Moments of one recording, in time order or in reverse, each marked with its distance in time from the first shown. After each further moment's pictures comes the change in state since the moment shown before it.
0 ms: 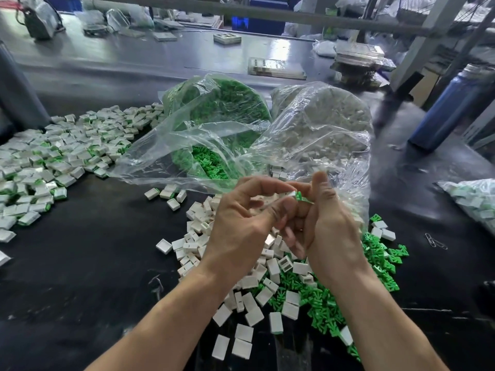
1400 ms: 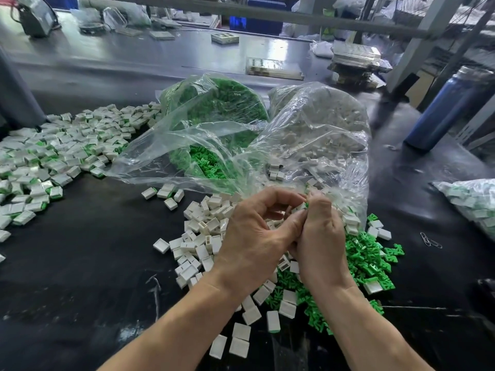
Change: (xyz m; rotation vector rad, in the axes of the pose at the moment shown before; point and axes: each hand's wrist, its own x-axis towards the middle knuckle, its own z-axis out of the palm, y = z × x) left_hand -0.010 -0.001 0.018 0.127 -0.039 0.029; right_hand -0.005 0.009 0.022 -0.130 0.249 -0.093
